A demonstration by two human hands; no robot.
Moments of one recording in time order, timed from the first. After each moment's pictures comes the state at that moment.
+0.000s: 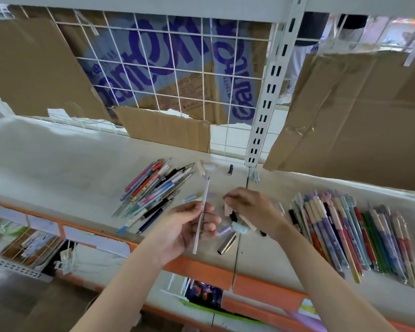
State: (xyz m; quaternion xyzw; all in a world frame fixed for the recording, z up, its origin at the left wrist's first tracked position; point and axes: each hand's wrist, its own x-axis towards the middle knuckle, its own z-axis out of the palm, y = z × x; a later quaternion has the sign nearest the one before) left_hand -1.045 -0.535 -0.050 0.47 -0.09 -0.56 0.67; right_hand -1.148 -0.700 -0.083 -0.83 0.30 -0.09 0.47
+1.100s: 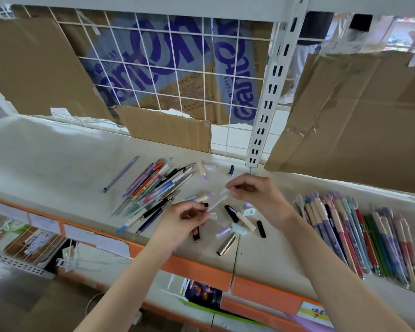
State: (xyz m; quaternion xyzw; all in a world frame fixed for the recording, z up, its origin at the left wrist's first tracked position) left_hand -1.038 -0.541 -0.075 0.74 -0.25 -0.34 0.53; right_hand -1.148 -0.712 -0.059 -0.73 0.21 -0.17 0.63
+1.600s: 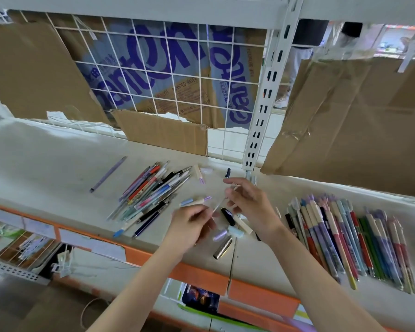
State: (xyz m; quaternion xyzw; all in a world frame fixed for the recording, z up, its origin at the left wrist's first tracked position) left_hand -1.050 -0.560 -0.084 0.73 -0.27 -0.32 0.53; right_hand -1.145 -0.692 -0.067 -0.66 0.27 -0.21 0.66
